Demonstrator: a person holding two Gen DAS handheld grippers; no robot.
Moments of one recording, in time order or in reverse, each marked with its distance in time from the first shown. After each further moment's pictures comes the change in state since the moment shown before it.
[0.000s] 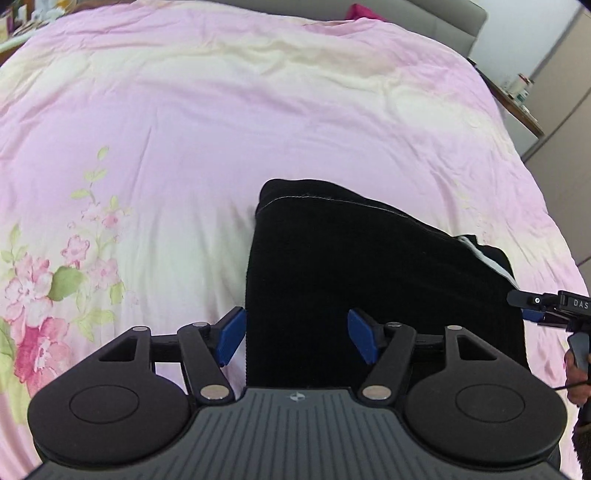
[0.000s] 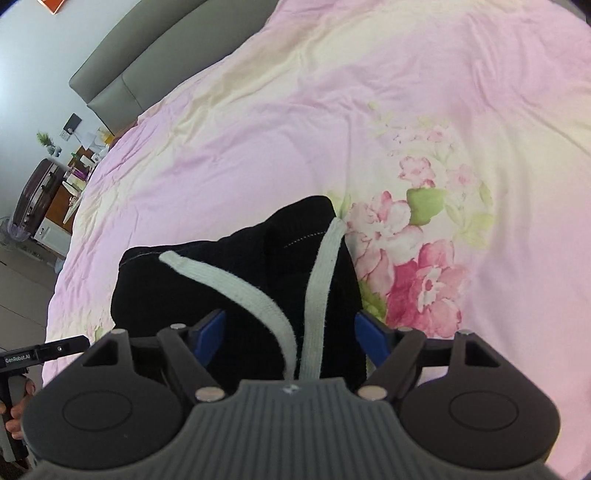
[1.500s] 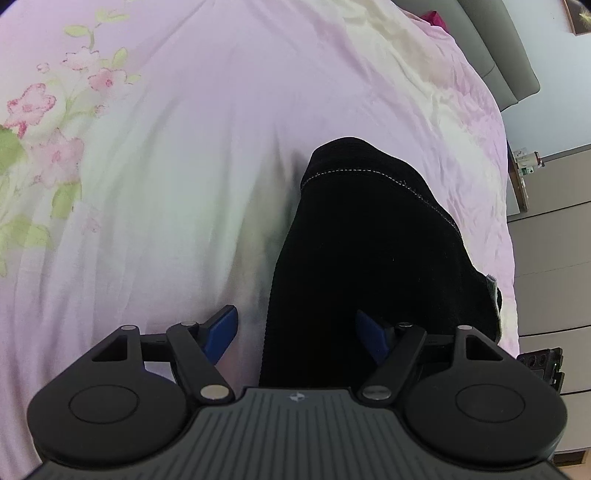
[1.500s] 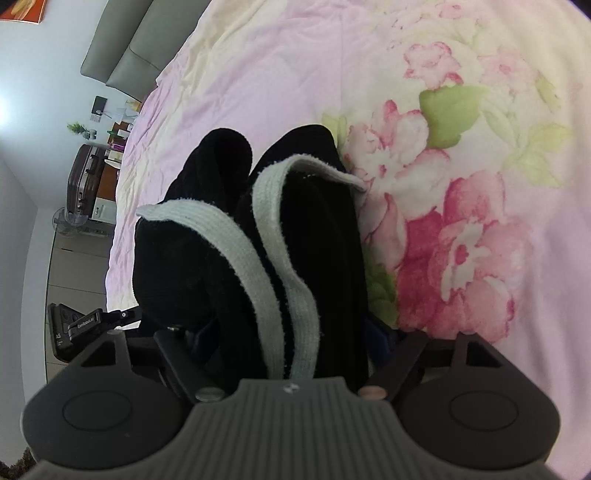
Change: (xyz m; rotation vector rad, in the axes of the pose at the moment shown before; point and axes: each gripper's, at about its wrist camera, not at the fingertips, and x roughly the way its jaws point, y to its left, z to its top) left arm 0.084 0.082 -0.003 -0.385 0.136 -0.271; right arm 0.076 -0.067 0.012 0.108 0.255 0.253
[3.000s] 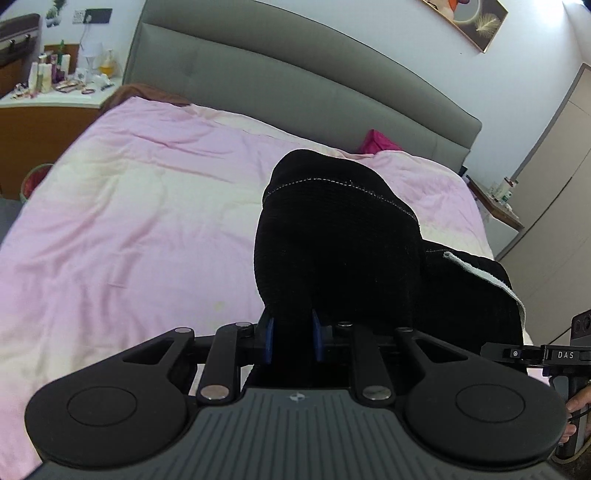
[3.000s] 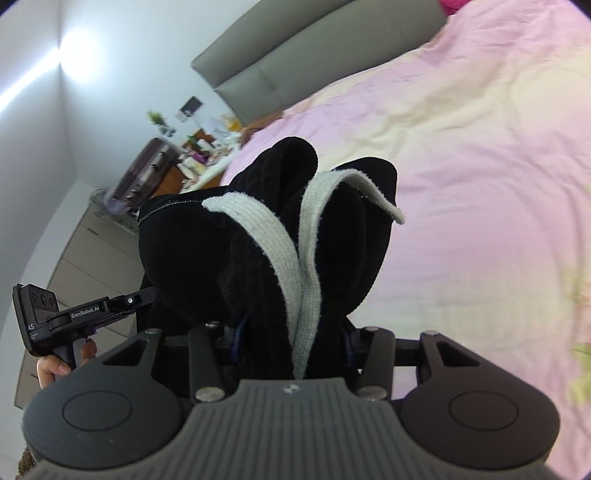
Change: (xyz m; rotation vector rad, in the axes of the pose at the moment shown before) left arm -0.301 -0.055 0.064 0.372 -0.403 0.176; right arm -0.022 0.345 -0.028 -0.305 -0.197 0.044
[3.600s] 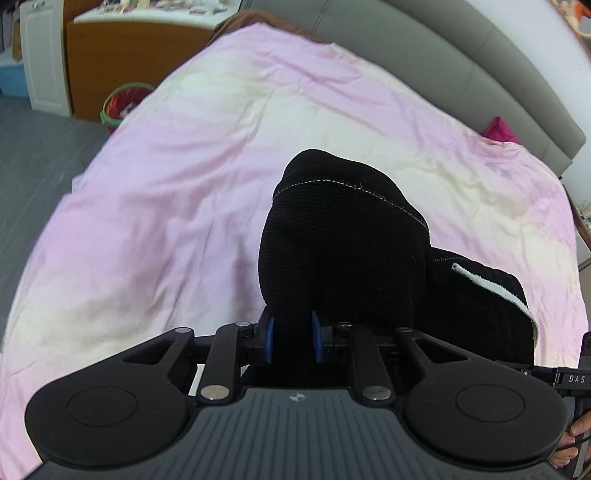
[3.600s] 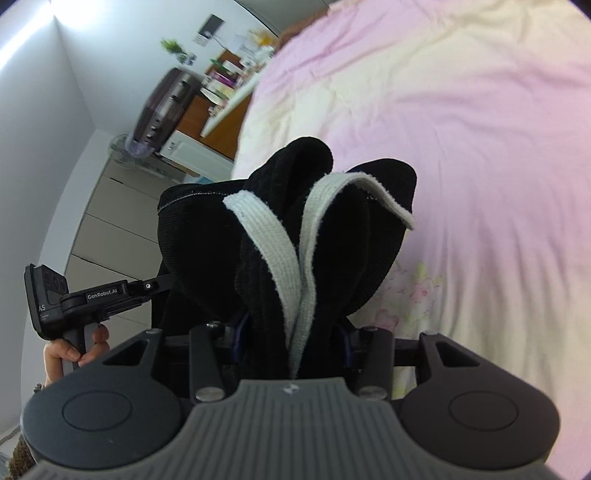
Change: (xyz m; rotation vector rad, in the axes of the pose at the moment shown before) left arm 0.088 0.211 -0.014 -0.197 0.179 0.173; right arm 0.271 0.052 -0.029 0.041 0.250 0.106
